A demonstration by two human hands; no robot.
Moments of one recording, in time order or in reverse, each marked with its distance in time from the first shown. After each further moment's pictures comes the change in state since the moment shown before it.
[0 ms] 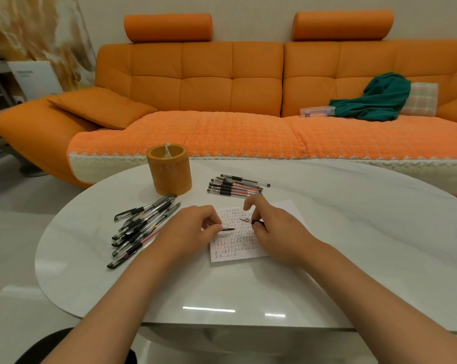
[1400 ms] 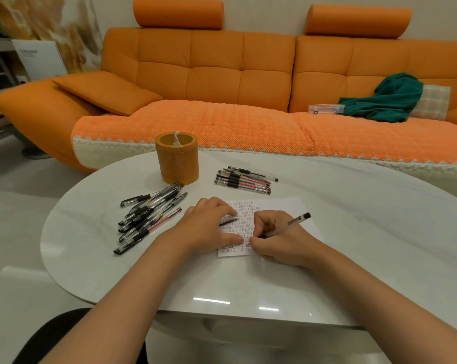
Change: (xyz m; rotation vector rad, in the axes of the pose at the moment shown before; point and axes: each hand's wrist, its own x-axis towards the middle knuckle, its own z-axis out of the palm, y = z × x) left_hand 0.008 0.003 0.011 0.209 -0.235 -0.005; right_hand -0.002 0.004 0.021 0.560 -0.113 0.080
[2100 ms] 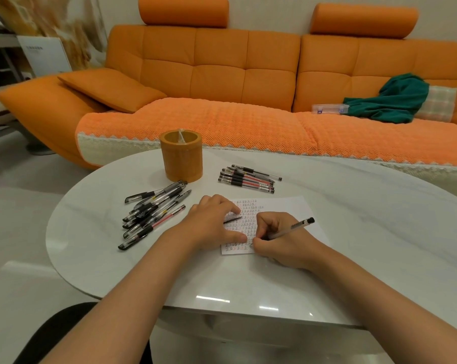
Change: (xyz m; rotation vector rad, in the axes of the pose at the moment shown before) left_hand 0.000 0.006 -0.004 -0.021 -0.021 -0.049; right_hand -0.005 -0.004 0.004 -0.038 0.017 -0.009
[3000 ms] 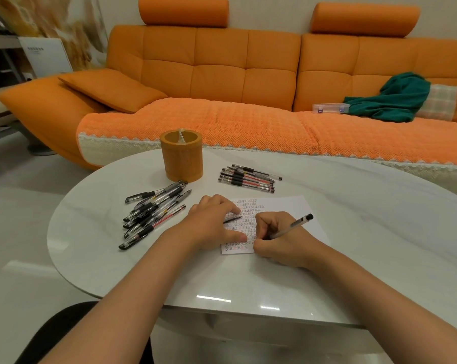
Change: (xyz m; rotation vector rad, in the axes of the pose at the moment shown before) left_hand 0.001 -0.001 0.001 -0.018 -0.006 -0.012; right_hand 0.000 -0.001 -0.001 0.052 -0.042 -0.001
